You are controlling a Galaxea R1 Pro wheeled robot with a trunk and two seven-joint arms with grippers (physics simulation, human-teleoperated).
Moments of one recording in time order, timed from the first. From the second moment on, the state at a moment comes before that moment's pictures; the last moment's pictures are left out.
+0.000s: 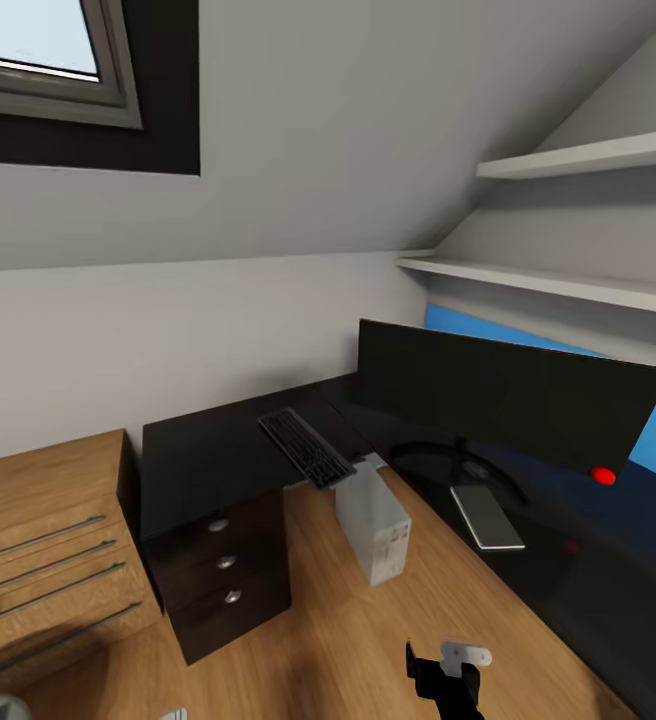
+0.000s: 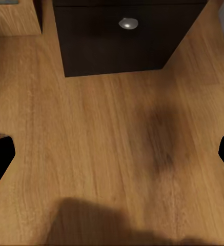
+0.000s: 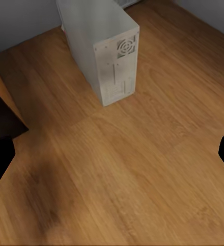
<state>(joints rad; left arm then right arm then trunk) -0.35 0.04 -0.22 -0.02 0.60 -0.45 -0.08 -0.51 0.07 -0.14 0.02 0.06 -0.55 -0.07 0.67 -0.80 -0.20</state>
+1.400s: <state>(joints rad) -0.35 0.04 -0.22 -0.02 0.60 -0.45 -0.08 -0.51 0.10 -0.15 -0.99 0.05 0.56 -0.07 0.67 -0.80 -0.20</state>
